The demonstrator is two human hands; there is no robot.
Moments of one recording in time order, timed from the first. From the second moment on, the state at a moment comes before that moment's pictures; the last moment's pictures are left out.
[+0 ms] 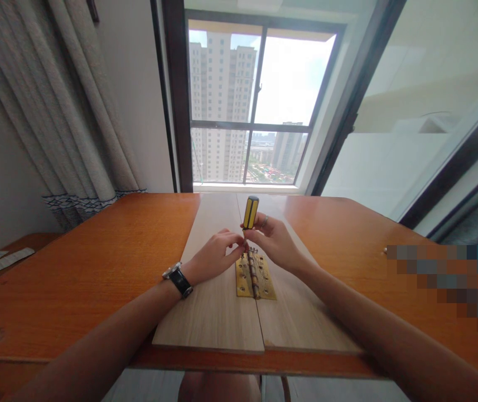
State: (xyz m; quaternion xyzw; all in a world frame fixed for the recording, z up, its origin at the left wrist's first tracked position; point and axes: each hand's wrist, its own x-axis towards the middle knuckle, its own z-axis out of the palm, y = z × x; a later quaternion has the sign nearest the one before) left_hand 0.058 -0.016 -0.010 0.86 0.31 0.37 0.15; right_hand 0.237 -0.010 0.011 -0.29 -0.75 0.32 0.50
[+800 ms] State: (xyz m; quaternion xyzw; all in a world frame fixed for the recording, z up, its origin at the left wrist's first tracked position) left_hand 0.059 -0.015 -0.010 0.86 0.30 0.37 0.17; right_hand 0.239 -0.012 0.011 -0.28 -0.74 0.33 0.51
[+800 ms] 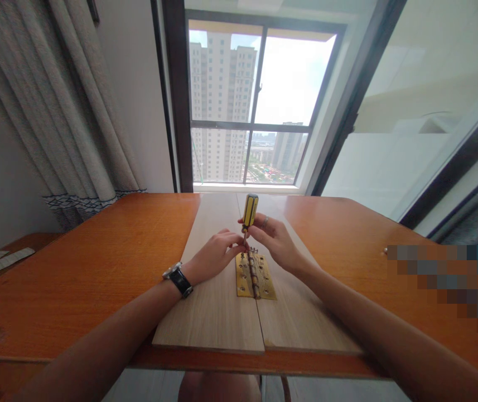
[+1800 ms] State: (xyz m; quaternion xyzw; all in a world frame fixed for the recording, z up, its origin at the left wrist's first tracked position) left_hand 0.058 -0.013 -0.012 0.87 0.30 0.36 0.18; right_hand 0.238 -0.010 0.010 -0.29 -0.75 0.30 0.51
